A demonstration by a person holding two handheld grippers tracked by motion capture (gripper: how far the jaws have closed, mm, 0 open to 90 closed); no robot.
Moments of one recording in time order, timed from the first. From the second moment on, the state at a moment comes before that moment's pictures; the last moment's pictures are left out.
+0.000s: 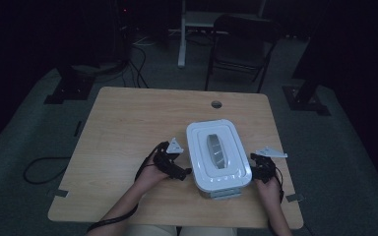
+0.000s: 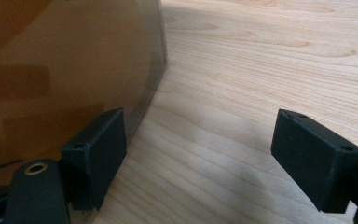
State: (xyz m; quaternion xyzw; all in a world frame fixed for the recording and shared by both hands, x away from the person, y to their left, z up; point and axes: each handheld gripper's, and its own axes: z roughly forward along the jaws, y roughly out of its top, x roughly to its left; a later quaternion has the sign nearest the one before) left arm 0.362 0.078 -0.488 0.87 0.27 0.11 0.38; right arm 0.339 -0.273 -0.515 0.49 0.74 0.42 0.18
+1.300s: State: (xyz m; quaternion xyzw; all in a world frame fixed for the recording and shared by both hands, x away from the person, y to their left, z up) left arm 0.366 0.145 -0.479 0.84 0.34 0.15 0.40; right arm 0.340 -0.227 -0.512 0.46 0.75 0.43 0.20
